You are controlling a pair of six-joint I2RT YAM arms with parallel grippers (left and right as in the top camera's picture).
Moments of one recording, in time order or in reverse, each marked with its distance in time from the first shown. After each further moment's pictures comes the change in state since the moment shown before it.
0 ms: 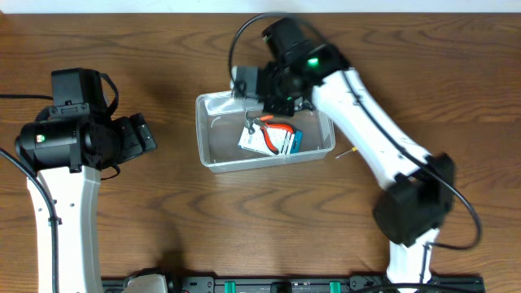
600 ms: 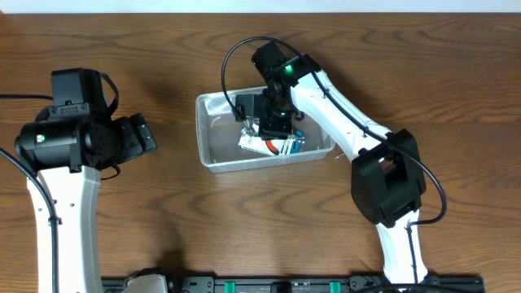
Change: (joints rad) left arm 0.000 0.000 0.000 0.000 0.000 0.000; right arm 0.006 0.145 -0.008 -0.086 0.002 -0.027
